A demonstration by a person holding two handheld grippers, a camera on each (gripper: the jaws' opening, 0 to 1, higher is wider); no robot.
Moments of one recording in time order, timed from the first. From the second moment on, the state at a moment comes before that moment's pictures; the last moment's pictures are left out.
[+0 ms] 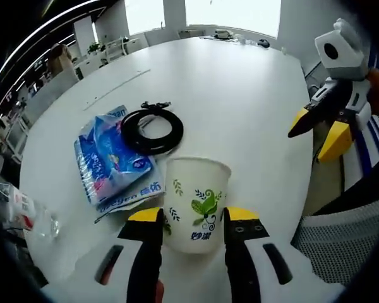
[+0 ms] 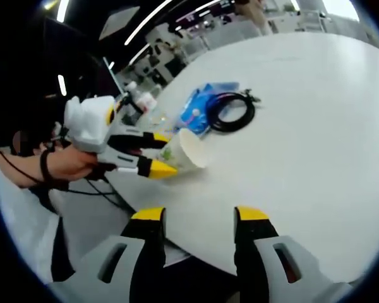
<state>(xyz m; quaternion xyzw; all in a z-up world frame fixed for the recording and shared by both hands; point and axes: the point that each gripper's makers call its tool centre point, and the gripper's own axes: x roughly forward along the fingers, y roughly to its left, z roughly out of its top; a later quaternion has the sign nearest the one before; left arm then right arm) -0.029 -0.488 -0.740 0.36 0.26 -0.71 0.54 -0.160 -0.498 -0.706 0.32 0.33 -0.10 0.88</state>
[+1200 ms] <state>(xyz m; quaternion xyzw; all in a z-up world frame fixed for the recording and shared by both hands) 0.011 -0.431 -0.742 0.36 0.29 -0.66 0.59 -0.123 -0.480 -0.706 0.29 0.35 -0.03 0.89</state>
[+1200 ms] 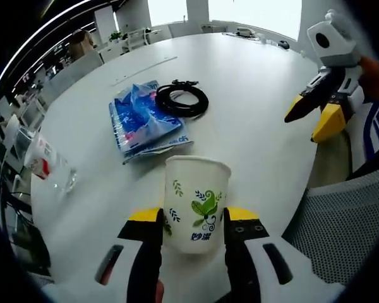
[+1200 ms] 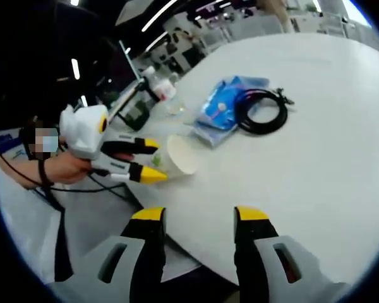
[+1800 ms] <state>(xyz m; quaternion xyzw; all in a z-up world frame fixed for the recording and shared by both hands) 0.014 -0.420 -0.742 0.33 0.31 -0.65 0.61 -0.099 -0.479 -0.692 0.26 0.35 -0.01 0.90</state>
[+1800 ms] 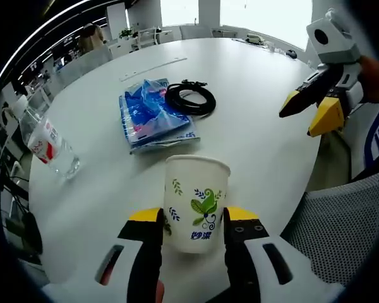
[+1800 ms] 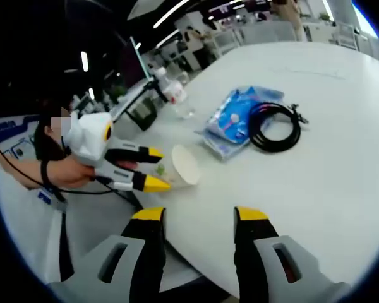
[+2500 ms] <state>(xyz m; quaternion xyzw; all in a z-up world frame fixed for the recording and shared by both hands) -0.024 -0.427 -0.712 0.33 0.24 -0.72 0.57 -0.043 -0.447 -0.682 0.26 0.34 0.08 0.90</state>
